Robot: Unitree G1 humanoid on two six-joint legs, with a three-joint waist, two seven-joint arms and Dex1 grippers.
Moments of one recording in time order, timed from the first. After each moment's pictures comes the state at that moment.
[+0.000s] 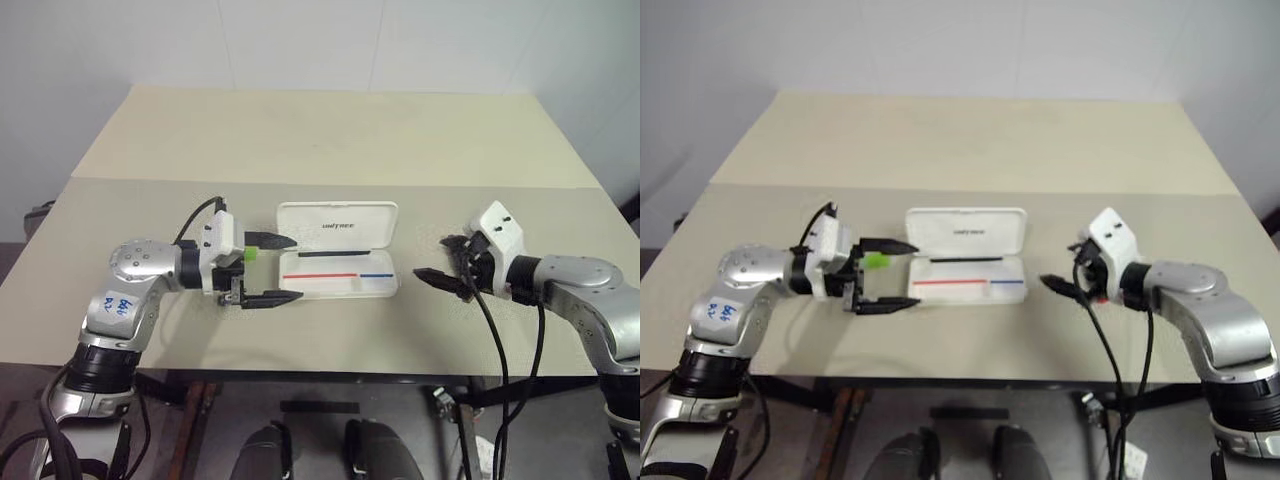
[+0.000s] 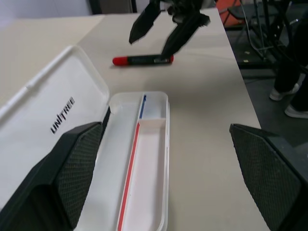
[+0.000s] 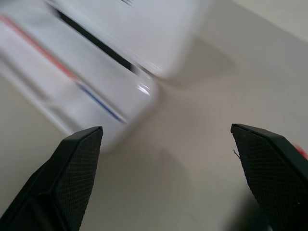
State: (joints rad) left arm -0.53 0.62 -0.02 -0.04 -0.39 0.26 -1.18; right arm -0.41 -0.81 -0.07 -0.29 0.40 0.92 0.66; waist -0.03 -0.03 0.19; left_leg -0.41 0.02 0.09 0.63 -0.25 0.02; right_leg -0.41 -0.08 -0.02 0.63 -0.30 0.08
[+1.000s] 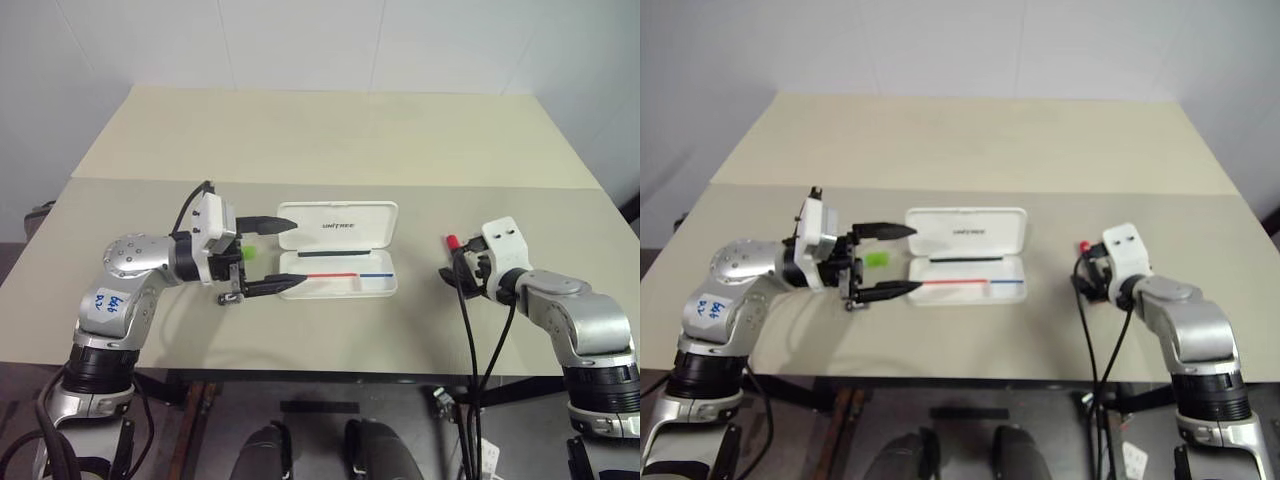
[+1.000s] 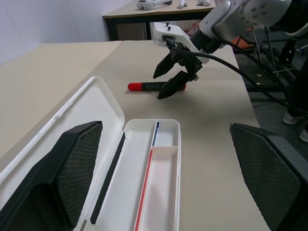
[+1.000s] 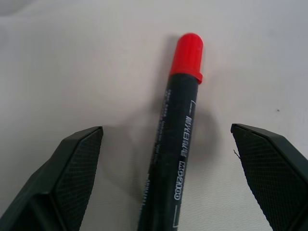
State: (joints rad) left arm -0.52 0.63 0.04 -0.12 -0.48 0.33 -1.11; right arm -0.43 -0.64 -0.09 -0.12 0.27 1.01 0.36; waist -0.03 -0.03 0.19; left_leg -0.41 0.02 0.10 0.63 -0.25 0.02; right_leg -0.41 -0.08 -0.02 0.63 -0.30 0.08
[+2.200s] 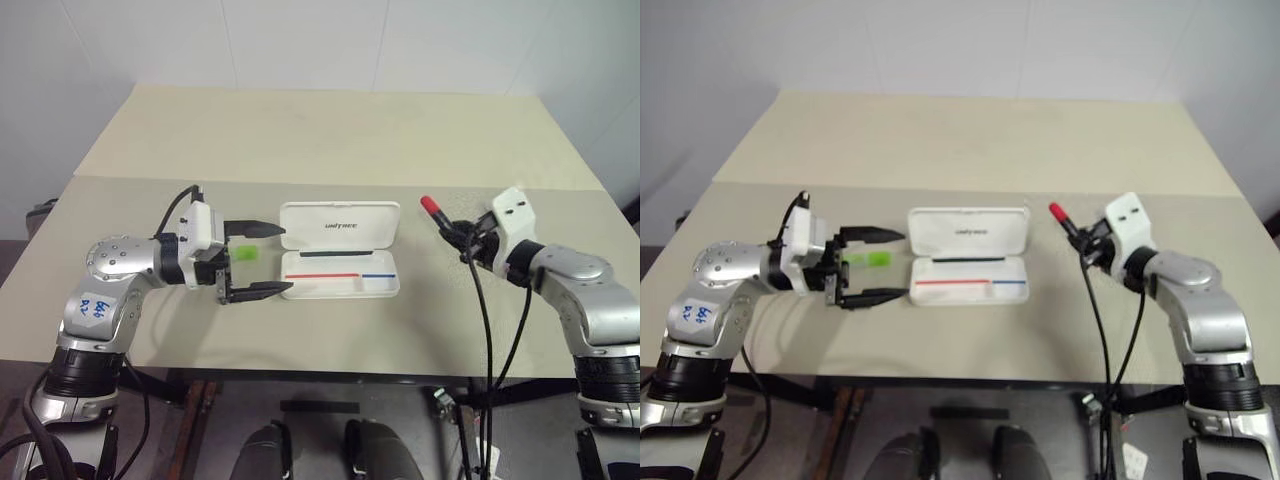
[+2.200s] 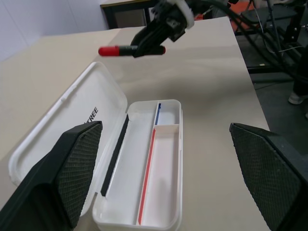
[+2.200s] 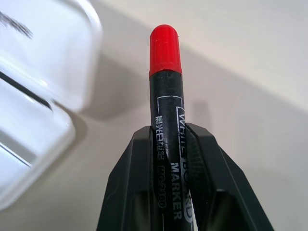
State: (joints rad) left arm -0.49 0.69 0.04 -0.08 -0.46 0.21 -1.15; right arm -0.46 -0.69 -0.13 -0.09 0.30 0.59 0.66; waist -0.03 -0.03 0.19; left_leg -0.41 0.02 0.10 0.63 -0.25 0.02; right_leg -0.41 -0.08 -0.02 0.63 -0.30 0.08
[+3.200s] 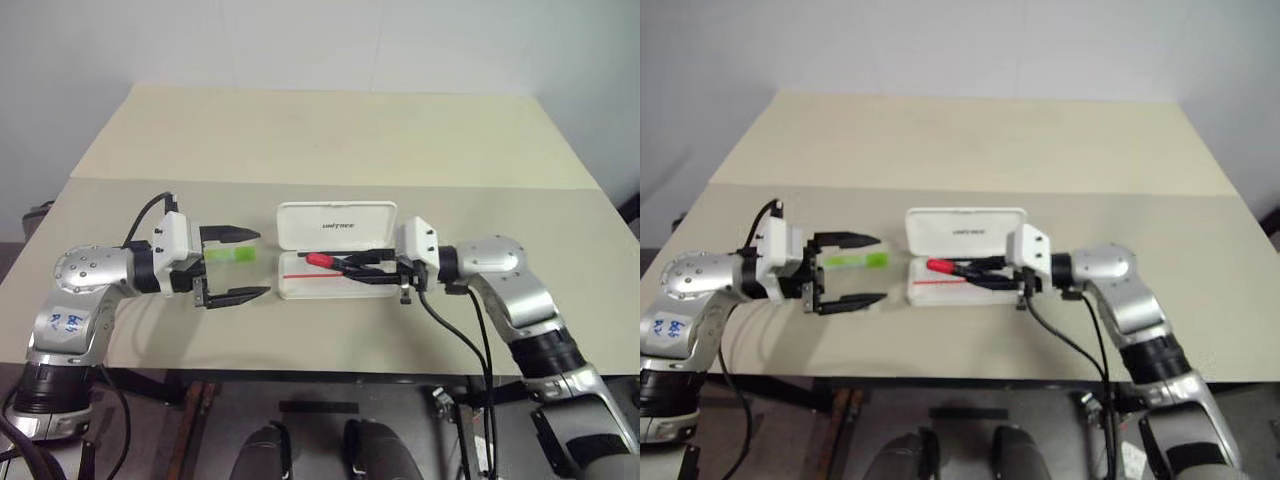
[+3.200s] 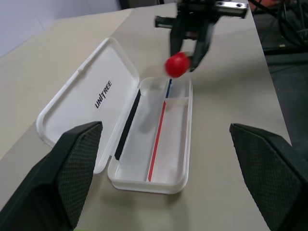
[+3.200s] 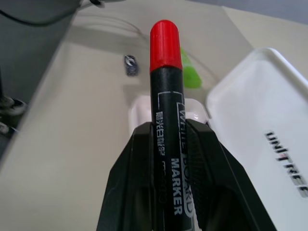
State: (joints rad) left arm -0.39 0.76 0.11 -0.12 -0.45 0.18 -1.14; right arm -0.66 -0.54 0.21 0.14 0.26 0.04 1.21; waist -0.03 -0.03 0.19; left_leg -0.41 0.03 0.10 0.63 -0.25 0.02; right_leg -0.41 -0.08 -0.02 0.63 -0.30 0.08
